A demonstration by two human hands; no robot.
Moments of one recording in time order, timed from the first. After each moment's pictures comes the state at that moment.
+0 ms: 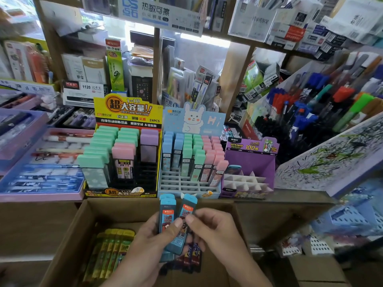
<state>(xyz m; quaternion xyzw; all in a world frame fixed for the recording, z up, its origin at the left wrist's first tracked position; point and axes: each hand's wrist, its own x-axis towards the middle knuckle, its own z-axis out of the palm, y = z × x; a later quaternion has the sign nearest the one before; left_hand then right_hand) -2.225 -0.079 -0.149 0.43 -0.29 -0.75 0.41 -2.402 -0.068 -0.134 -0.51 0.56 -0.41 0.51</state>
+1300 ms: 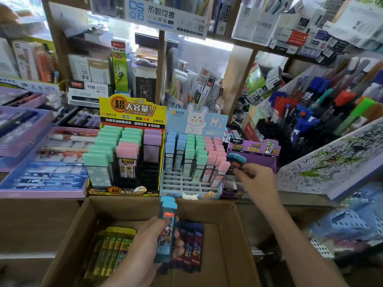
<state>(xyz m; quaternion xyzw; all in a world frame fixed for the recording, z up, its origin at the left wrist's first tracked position) -2.230 -0.087 -0.133 0.50 -0.24 -0.74 0.38 -2.513 -0.161 -0.114 -0.58 0.69 -0.42 0.12</state>
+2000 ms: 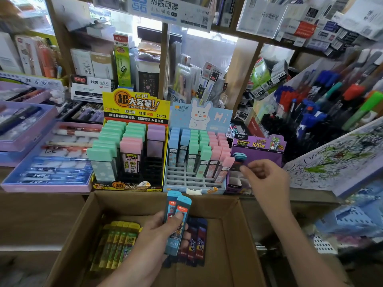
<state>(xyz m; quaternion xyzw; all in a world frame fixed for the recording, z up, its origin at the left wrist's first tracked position) -2.227 -0.079 -0.150 0.46 -0.25 -0.74 0.43 -2.496 -0.133 -0.106 -0.53 0.69 -0.49 0.08</state>
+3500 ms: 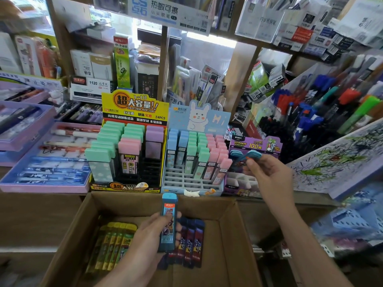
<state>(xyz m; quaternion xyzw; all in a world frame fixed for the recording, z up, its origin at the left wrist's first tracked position) -2.224 -0.082 -0.144 0.48 -0.21 -0.74 0.41 -2.503 -0.135 -0.086 -0.53 0.59 -0.57 0.20</state>
